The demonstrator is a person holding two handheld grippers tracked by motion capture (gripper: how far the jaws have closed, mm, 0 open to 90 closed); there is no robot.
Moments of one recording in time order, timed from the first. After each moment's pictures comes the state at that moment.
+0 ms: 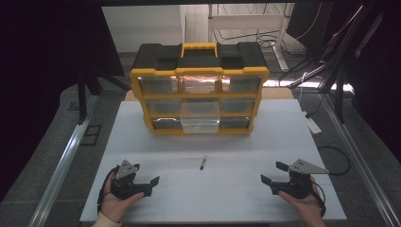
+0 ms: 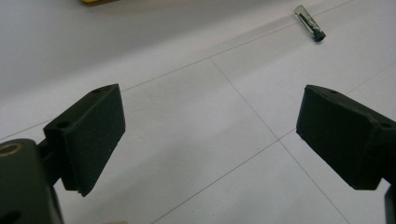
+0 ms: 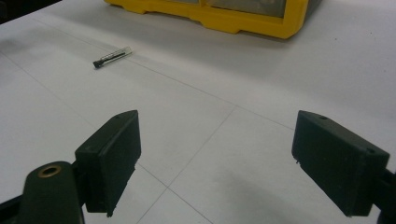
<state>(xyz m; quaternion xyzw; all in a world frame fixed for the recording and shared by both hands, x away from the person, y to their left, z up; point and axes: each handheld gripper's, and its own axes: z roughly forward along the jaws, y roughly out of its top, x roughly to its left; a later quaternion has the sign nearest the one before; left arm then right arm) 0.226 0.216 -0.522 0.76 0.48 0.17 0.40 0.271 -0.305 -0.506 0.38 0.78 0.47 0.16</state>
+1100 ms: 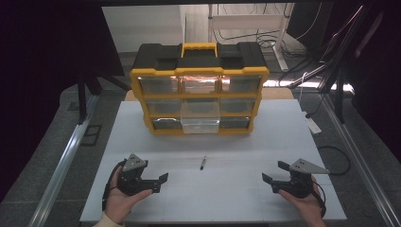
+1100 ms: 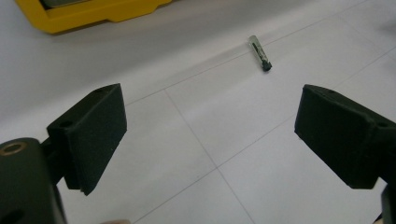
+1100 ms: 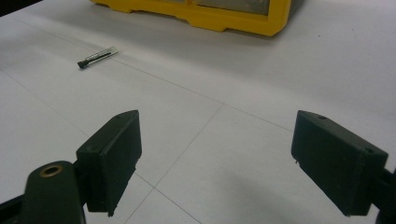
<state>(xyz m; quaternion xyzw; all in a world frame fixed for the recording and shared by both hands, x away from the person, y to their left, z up) 0.230 0.181 -0.478 0.77 0.48 0.14 0.39 0.272 -0.307 -0.506 0.40 0.77 0.46 0.18</state>
